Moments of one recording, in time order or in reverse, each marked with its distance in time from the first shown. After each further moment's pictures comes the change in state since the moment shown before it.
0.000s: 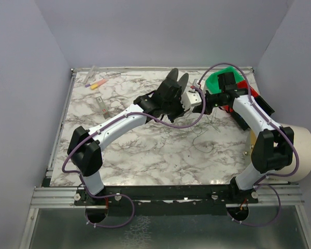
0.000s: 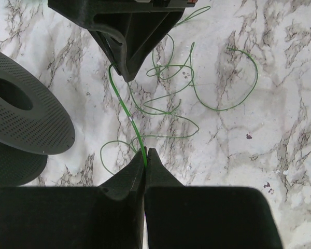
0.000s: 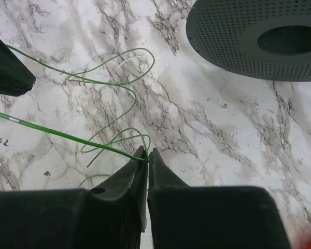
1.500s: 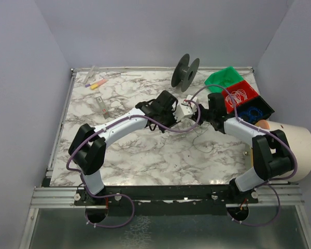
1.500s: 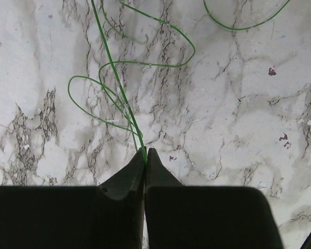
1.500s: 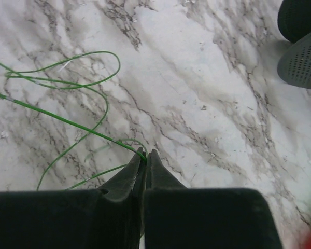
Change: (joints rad) left arm 0.017 0.021 -0.154 -0.092 -0.078 0.019; right arm 0.134 -0.078 -0.460 0.685 0.253 0.130
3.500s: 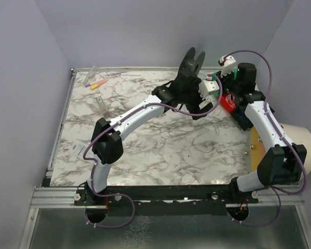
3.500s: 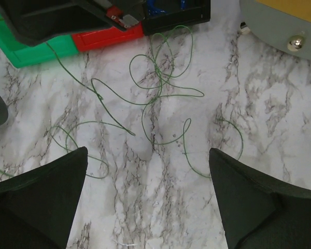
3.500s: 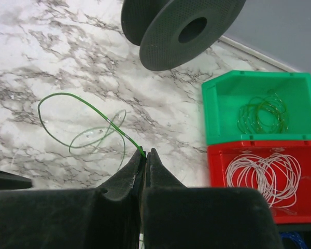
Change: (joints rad) left arm -0.031 0.250 0.548 0.067 0.189 -0.112; right arm -0.210 -0.093 0.407 -0.252 0.245 0.437
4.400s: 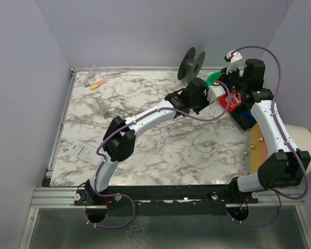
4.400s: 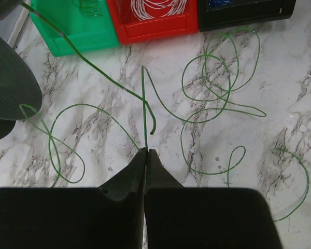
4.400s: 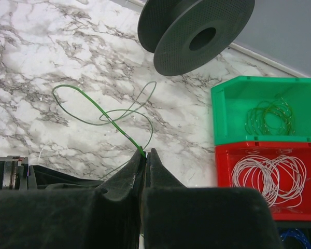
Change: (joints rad) left arm -0.066 0.165 0.046 0.146 -0.336 0.008; right arm -0.041 -0.031 0.093 -0.123 -0.117 0.037
